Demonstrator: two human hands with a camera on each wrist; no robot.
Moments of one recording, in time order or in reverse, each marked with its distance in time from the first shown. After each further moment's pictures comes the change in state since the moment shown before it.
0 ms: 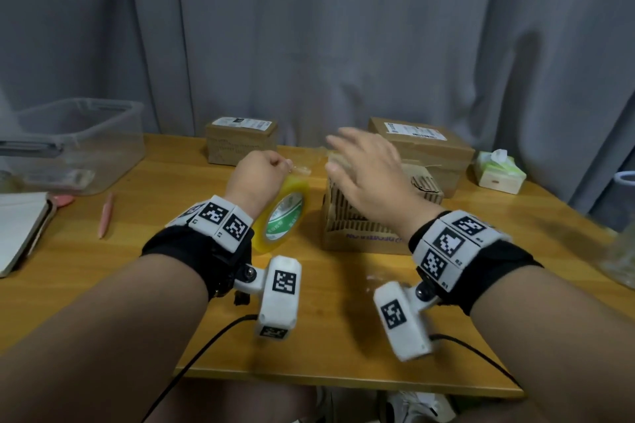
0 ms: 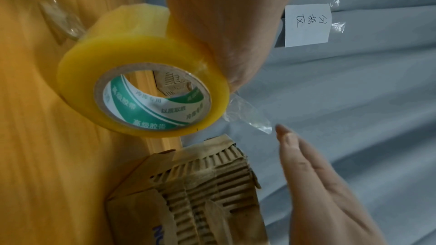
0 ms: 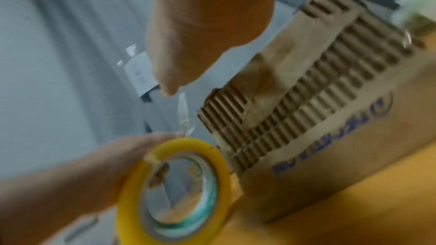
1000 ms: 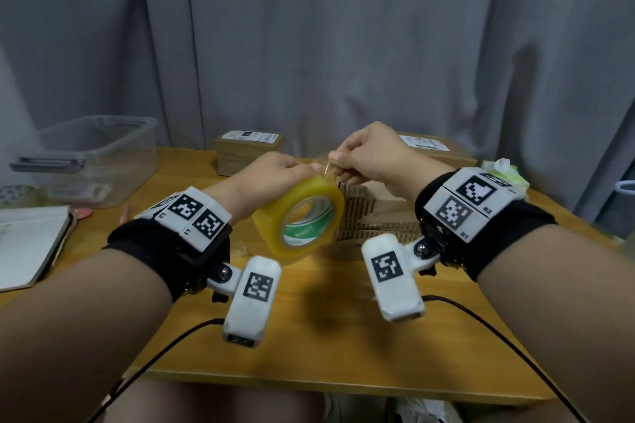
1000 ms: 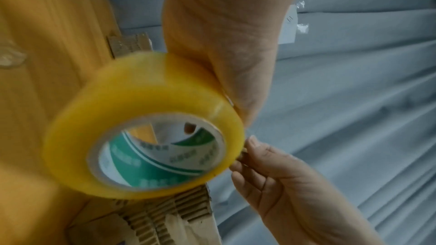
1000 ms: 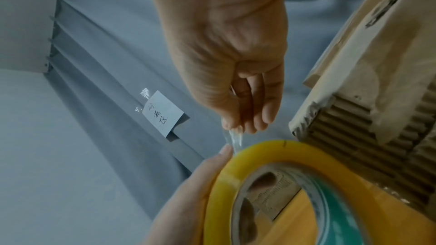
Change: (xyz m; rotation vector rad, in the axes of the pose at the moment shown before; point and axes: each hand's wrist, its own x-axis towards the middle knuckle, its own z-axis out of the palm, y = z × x) left_hand -0.019 0.038 -0.039 -0.055 -0.311 0.113; right_hand 0.037 -0.028 -0.042 0.744 -0.152 0.442
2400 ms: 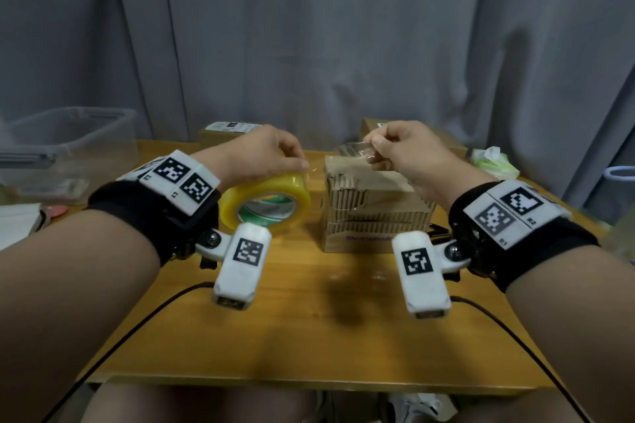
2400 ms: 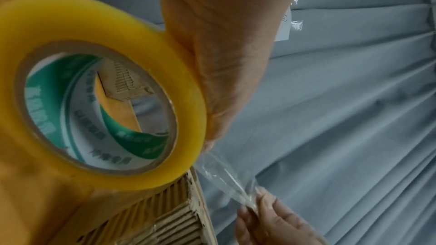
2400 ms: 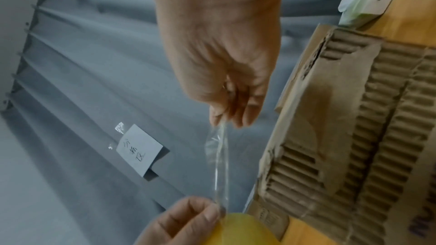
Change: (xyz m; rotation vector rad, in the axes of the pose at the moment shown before) left_hand 0.024 0.010 -0.008 0.295 -0.077 0.112; right_hand -0.007 0.043 -0.037 0.170 0.153 -0.002
